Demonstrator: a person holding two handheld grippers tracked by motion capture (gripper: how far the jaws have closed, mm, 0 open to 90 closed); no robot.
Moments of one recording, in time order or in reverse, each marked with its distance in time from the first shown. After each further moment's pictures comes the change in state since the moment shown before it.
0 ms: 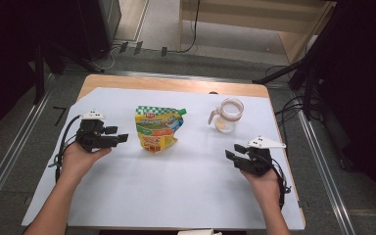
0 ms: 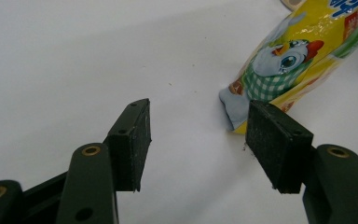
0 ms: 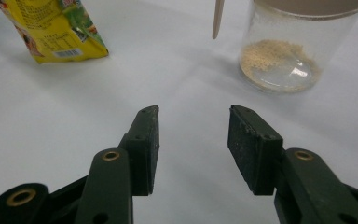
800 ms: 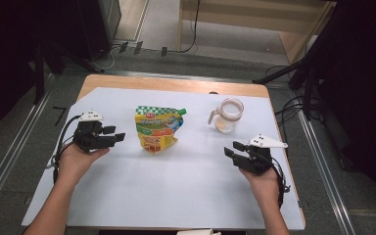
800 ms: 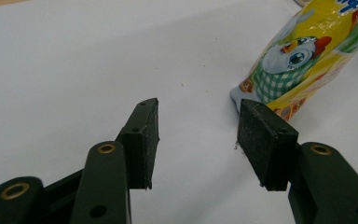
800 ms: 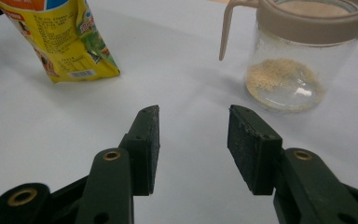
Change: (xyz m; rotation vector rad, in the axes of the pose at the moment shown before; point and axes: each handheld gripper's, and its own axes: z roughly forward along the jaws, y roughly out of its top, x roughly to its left) left arm -0.004 -0.001 -0.005 0.006 0.046 0.045; right arm 0.004 0.007 -0.004 -0.058 0.024 0.010
